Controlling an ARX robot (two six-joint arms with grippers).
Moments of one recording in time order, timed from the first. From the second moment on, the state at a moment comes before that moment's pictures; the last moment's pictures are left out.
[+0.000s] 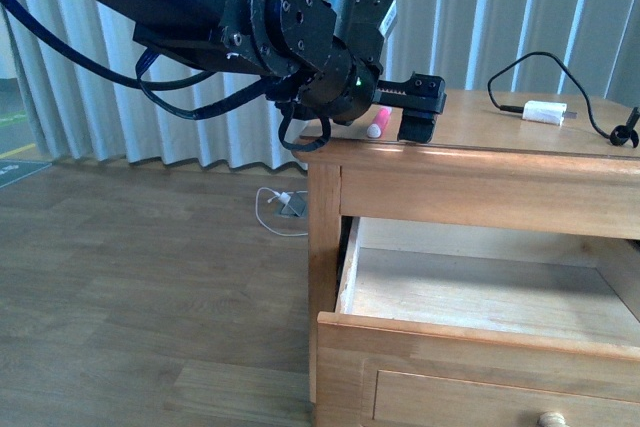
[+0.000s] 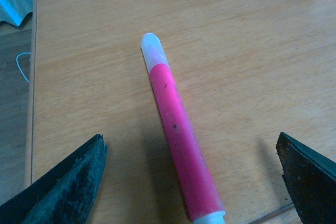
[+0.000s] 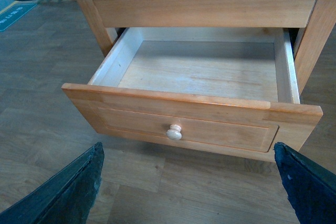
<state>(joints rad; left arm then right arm) -0.45 2.27 1.93 0.04 0.00 0.08 -0.05 0.33 0.32 -0.32 -0.22 0.09</state>
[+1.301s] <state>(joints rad) -0.44 2.23 1.86 0.06 0.05 0.18 -0.05 0.33 0.32 -0.32 -0.22 0.09</state>
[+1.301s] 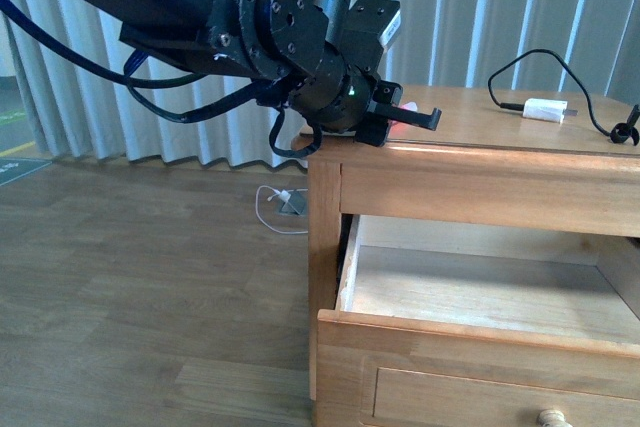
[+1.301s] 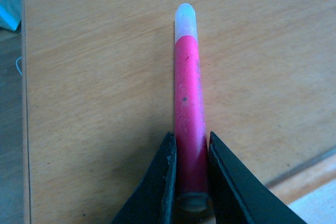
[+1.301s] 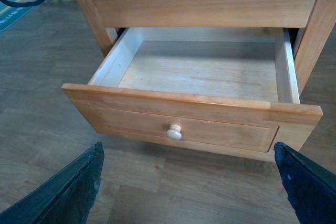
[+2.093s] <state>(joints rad) -0.47 1.90 1.45 0.04 0.49 0.55 -0.05 0.33 0.32 -0.32 -0.22 0.09</state>
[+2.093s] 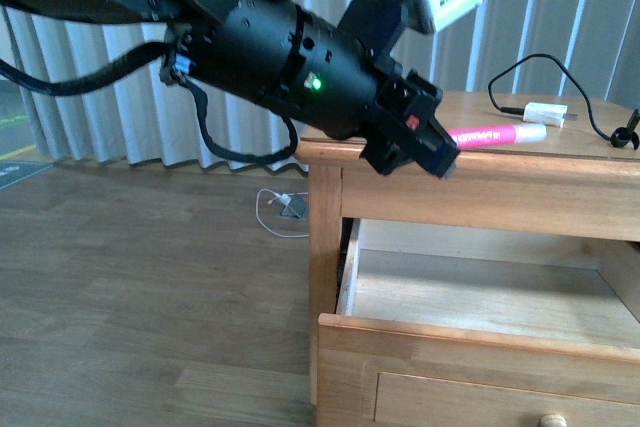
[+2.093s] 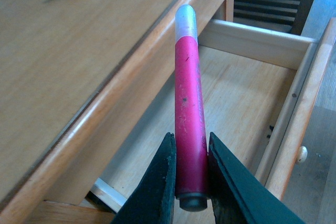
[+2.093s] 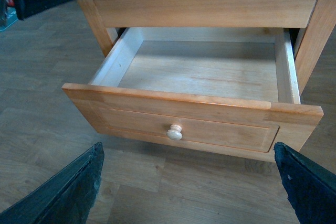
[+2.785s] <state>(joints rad) -0.51 2.18 1.47 0.20 0.37 0.47 -0.05 0.33 0.32 -0.32 -0.22 0.09</state>
